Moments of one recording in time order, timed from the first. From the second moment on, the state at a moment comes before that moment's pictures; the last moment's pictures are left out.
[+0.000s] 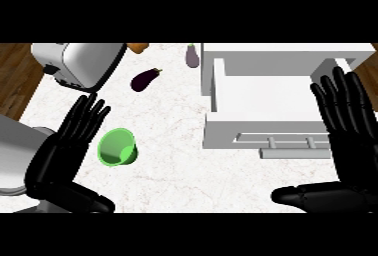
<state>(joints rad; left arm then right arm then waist) -0.01 0.10 0.04 -1.78 0.30 -0.34 -0.03 -0.09 -0.07 -0.01 -2.06 -0.10 0.07 0.13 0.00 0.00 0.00</state>
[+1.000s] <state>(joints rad) -0.09 0.16 0.14 -1.28 0.14 -0.41 -0.35 -0.10 -0.08 -0.03 -2.06 -0.12 0.10 0.15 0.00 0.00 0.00</state>
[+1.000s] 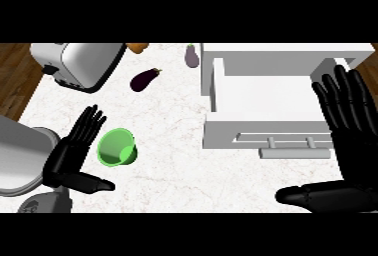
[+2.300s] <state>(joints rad) -0.35 0.21 0.18 -0.52 -0.03 -0.35 -0.81 -0.11 -0.07 -0.02 -2.07 -0.13 0.11 0.17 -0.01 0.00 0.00</state>
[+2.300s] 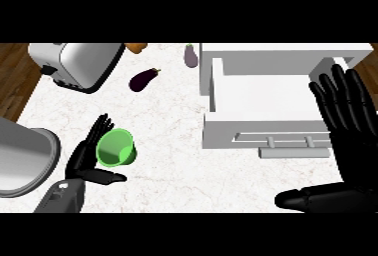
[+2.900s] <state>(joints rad) -0.40 0.22 0.17 -0.42 -0.03 -0.37 -0.85 -0.09 -0.06 -0.01 -2.09 -0.12 0.10 0.16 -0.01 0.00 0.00</state>
